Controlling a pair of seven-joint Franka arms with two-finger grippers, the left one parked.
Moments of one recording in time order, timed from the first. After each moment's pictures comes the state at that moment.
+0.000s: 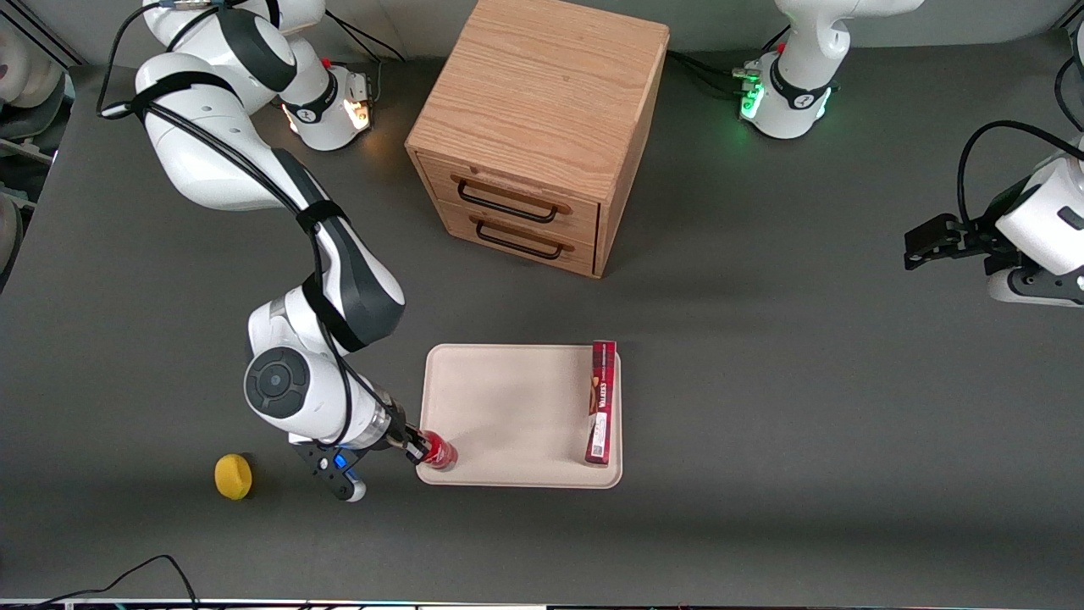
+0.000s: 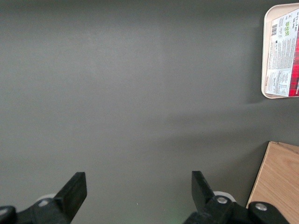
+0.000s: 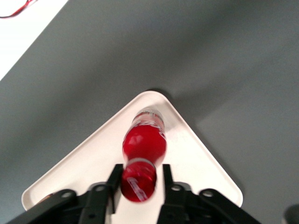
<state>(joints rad) 0.17 0.94 0.34 -0.94 -0.20 1.93 1.16</state>
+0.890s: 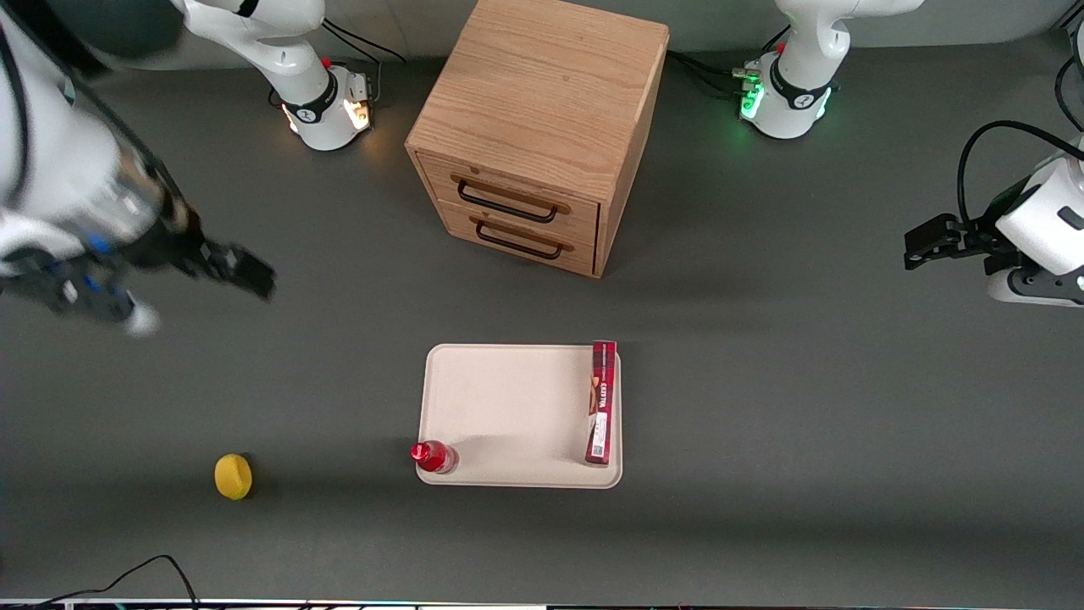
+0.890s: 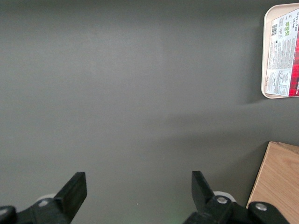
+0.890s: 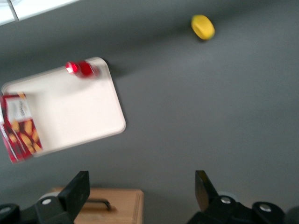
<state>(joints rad) 0.00 0.32 0.40 -1.01 -0.15 1.27 0.65</state>
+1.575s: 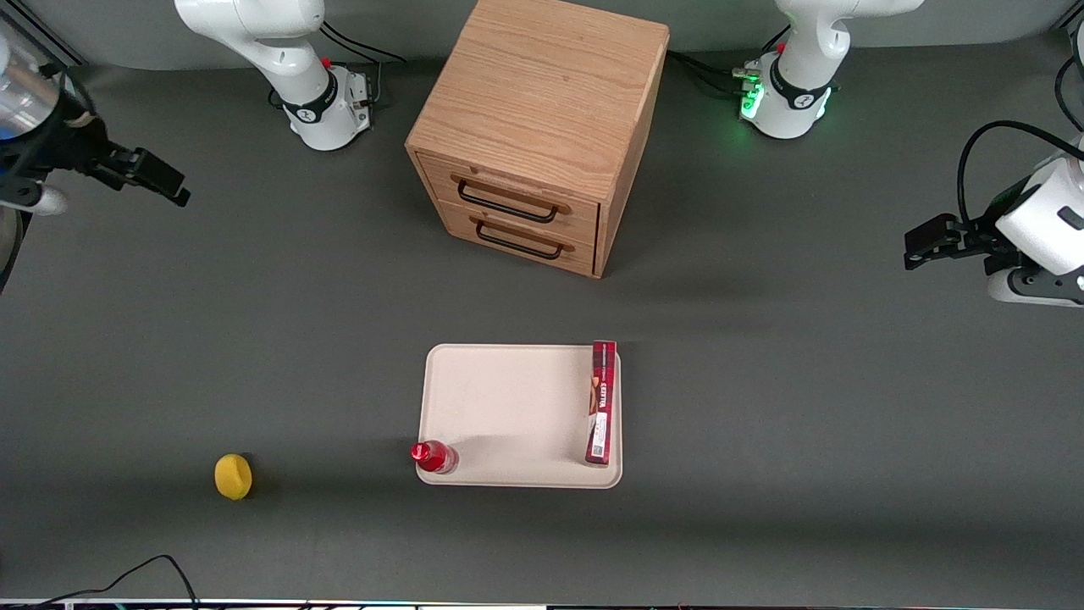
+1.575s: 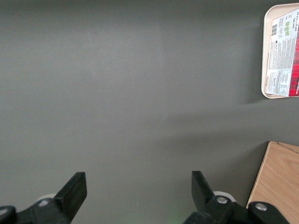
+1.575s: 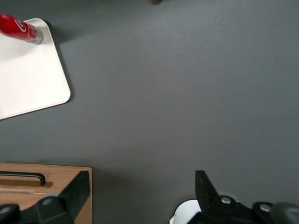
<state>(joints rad) -0.04 -0.23 0.10 -1.81 0.01 1.52 0.35</state>
